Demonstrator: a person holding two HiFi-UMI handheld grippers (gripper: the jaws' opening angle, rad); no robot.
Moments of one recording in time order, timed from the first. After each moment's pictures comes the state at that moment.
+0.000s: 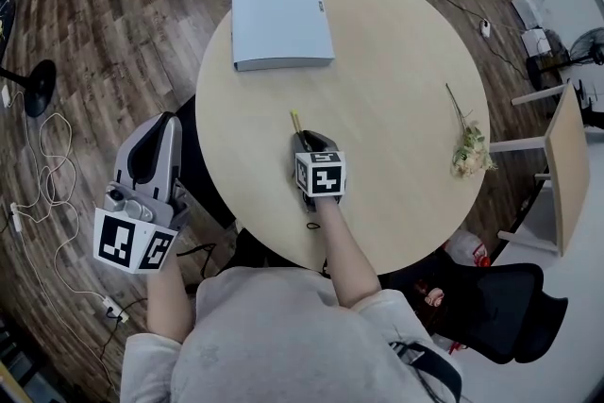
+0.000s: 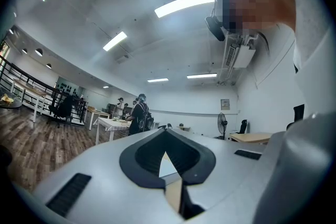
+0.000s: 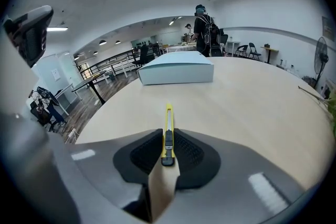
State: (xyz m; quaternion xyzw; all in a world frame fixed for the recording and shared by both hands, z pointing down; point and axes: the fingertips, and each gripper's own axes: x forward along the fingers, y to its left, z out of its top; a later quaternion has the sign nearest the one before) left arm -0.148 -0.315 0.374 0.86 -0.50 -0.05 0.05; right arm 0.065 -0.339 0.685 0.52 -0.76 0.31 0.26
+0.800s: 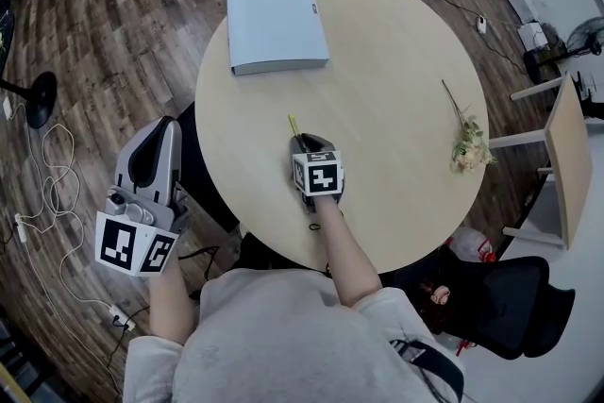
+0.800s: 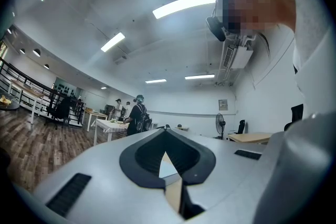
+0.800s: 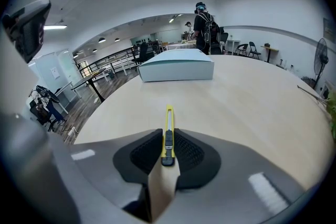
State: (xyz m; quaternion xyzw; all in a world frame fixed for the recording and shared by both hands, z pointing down) left arm -0.144 -0.308 0.367 0.87 -0.49 -0.05 0.04; right arm 0.065 -0.333 0.690 0.52 -0.75 0.31 0.27
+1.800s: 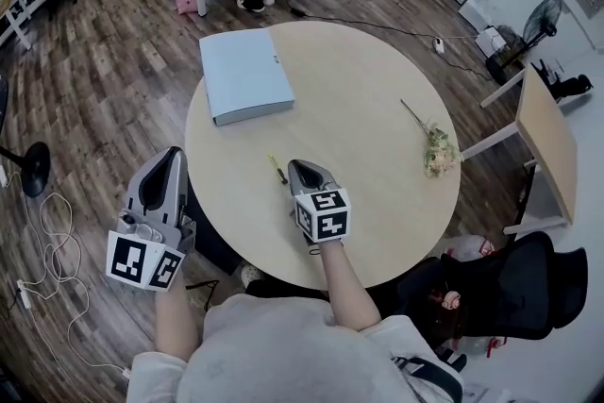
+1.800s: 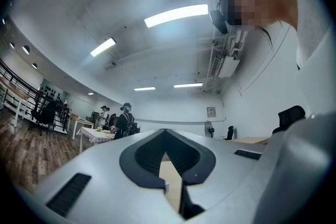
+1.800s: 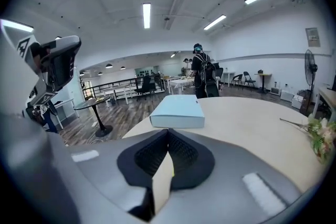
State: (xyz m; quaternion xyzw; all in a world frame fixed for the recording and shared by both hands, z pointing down) left arm -0.121 -0.283 0.322 0.90 -0.43 -0.09 0.01; right arm 0.077 -0.305 0.538 0.56 -0.79 0.19 0.13
